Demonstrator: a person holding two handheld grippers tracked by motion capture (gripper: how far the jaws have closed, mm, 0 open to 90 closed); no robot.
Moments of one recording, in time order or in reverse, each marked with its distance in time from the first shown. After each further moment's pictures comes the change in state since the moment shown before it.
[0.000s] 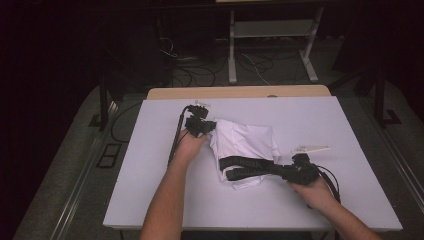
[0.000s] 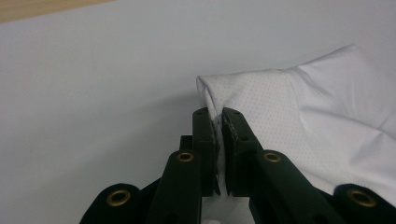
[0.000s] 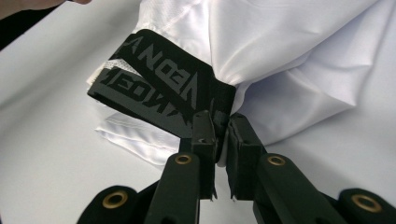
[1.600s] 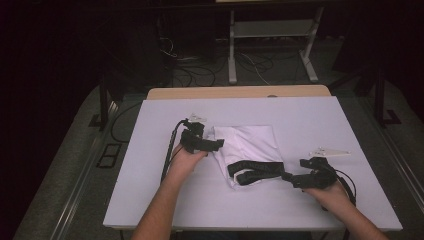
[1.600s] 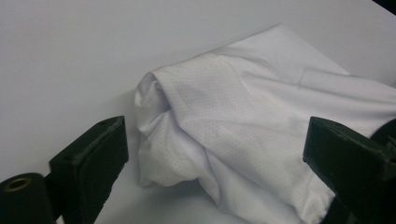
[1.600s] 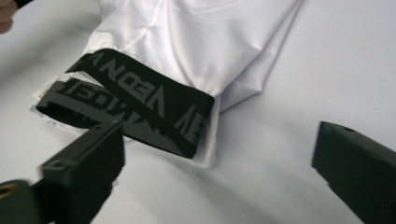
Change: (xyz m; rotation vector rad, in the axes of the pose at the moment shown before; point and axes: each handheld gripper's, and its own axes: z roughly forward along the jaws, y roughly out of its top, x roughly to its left) left arm -0.020 -0.041 -0.041 -0.074 -0.124 0.038; right arm -0.024 -0.018 -0.028 -0.058 -0.113 0.001
